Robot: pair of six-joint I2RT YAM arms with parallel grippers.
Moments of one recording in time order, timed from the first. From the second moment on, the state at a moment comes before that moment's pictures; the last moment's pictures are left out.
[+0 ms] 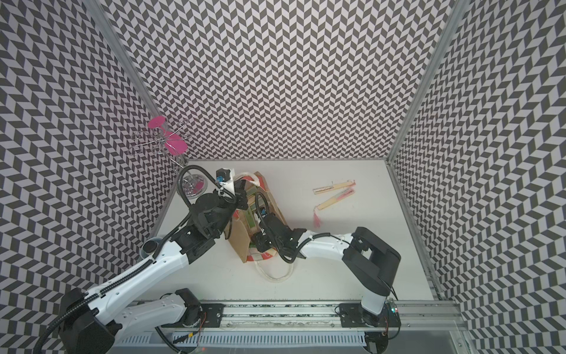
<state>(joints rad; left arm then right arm) -0.68 1.07 0.84 0.20 -0.40 -0.08 1.01 1.75 1.01 0.04 0.00 0.47</state>
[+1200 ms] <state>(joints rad) -0.67 1.07 0.85 0.19 -0.43 -0.11 1.07 1.71 1.07 -0.07 0.22 0.50</state>
